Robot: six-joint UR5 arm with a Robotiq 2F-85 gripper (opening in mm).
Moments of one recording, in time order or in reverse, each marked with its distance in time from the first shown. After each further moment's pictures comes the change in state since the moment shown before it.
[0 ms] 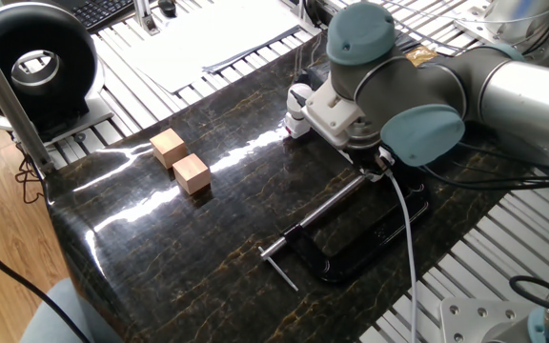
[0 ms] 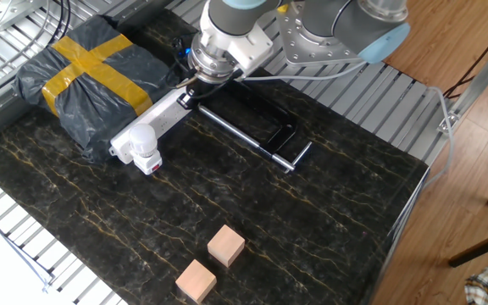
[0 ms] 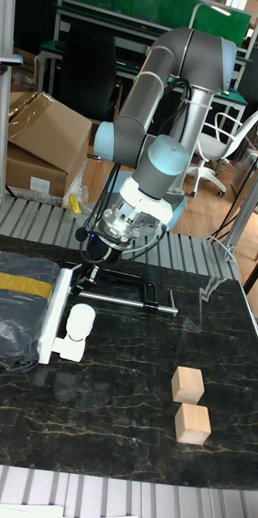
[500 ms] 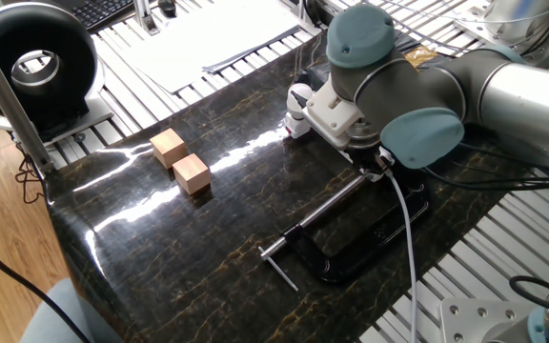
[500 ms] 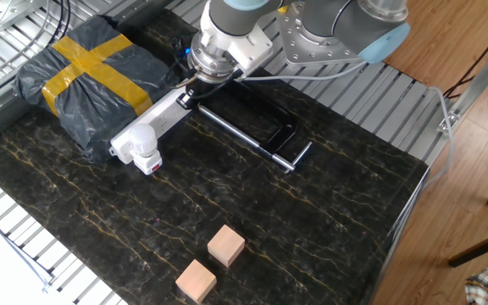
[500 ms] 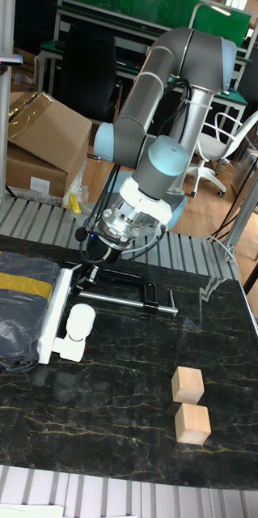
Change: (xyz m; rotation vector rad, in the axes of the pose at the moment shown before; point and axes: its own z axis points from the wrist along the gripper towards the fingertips) arm 0.007 0.000 0.002 0.003 0.023 -0.006
